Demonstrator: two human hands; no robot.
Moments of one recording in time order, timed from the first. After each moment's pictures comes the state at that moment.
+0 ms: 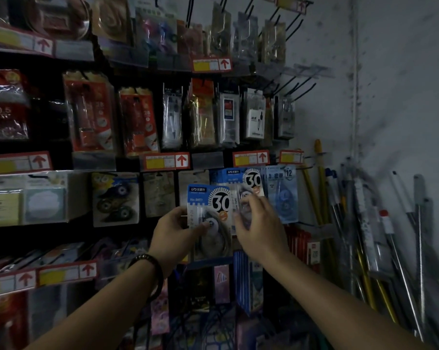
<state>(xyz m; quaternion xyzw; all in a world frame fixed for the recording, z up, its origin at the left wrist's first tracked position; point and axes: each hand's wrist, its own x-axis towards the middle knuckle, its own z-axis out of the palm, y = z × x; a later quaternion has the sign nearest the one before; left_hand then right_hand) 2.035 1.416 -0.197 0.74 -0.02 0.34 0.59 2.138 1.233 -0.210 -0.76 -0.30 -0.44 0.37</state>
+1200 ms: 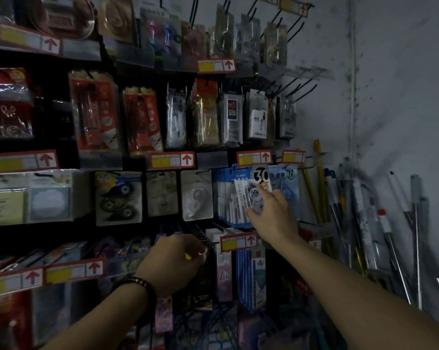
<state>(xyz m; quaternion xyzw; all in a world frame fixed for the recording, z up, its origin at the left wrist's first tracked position) 2.014 1.446 -0.226 0.93 -0.02 0.31 0.18 2.182 1.223 -0.194 -0.84 -0.18 -0.39 0.31</state>
